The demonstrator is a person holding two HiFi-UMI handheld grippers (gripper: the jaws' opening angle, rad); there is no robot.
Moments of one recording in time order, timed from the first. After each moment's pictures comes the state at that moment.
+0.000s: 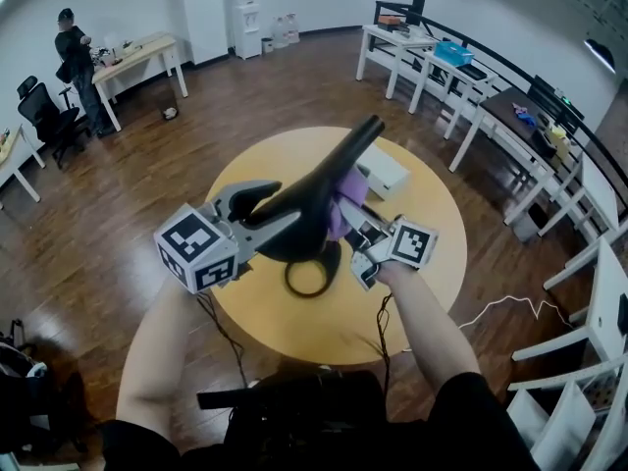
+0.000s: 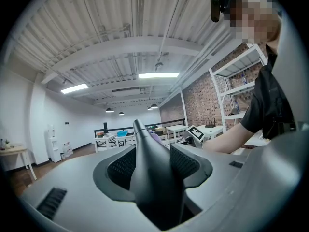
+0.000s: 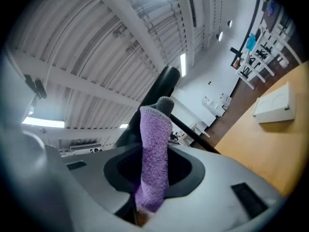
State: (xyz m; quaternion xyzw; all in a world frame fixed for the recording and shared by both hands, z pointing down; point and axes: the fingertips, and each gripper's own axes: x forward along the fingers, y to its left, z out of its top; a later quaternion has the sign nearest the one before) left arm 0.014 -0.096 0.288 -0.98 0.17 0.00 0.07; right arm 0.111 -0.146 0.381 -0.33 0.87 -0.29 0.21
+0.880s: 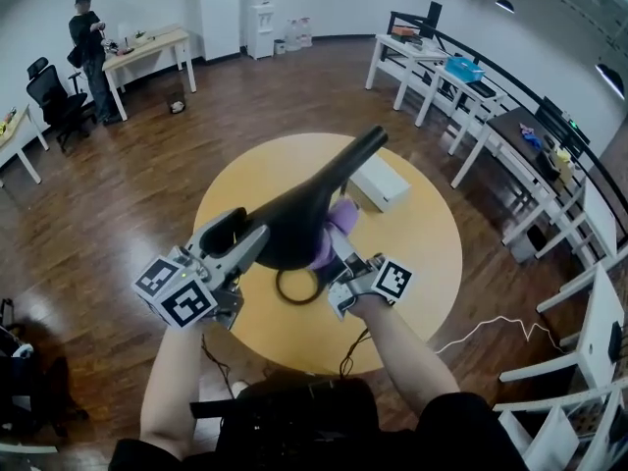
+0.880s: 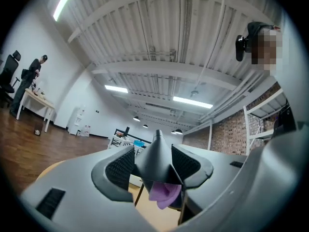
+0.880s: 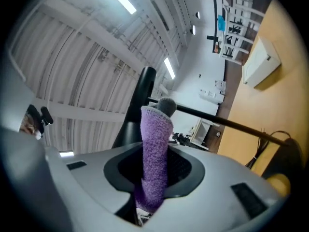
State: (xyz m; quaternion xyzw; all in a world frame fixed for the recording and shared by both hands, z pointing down) left arm -0.054 -0.097 0.308 -0.93 0.30 0.18 -0.11; right arm 0.095 -0.127 0.415 -0.26 0.82 -0.38 0.34
